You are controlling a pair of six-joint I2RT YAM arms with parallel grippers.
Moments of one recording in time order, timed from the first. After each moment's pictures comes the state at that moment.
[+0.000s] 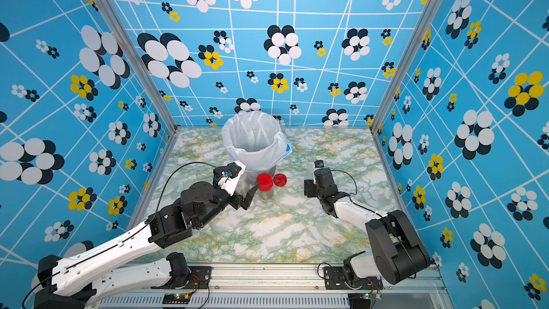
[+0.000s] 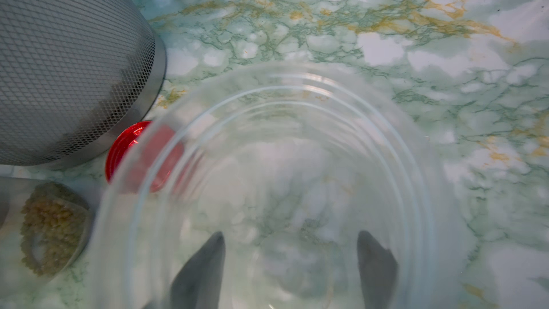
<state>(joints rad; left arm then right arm) -1.02 0.92 0.88 -0.20 -0.41 0.06 0.38 1.42 0.59 0.11 0.13 0.22</state>
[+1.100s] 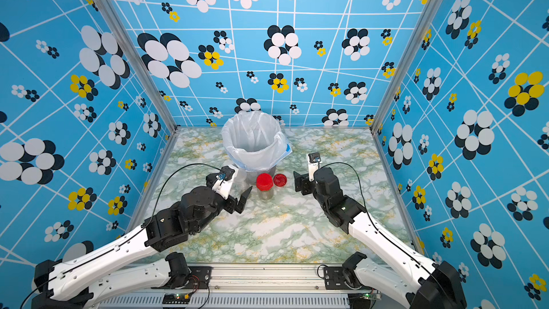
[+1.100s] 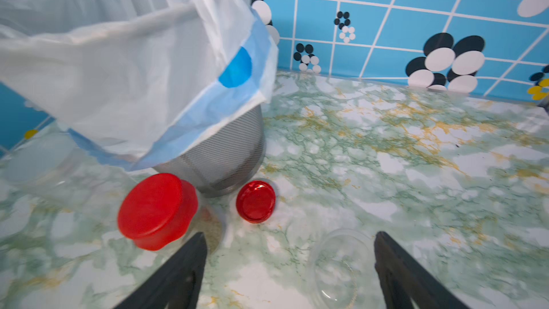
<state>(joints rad) -1.00 0.85 0.84 -0.34 -0.50 -0.06 0.63 1.01 0.72 -0.11 0.25 0.16</state>
